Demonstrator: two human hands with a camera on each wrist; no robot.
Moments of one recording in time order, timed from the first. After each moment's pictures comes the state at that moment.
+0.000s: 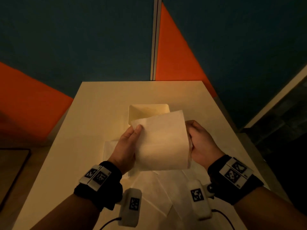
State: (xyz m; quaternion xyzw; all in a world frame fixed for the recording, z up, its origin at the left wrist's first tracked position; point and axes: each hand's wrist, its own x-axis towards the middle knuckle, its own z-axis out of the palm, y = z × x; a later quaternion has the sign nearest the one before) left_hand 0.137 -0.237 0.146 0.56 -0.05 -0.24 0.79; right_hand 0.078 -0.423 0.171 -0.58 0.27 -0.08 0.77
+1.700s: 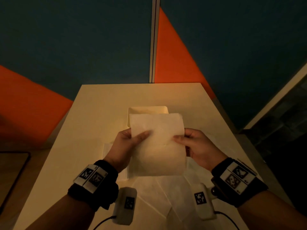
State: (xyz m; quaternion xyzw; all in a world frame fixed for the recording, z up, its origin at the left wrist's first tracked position) left_hand 0.137 -0.233 0.161 0.58 -0.09 -0.24 0.78; right_hand 0.067 -0.431 0.171 -0.63 0.16 0.01 0.76
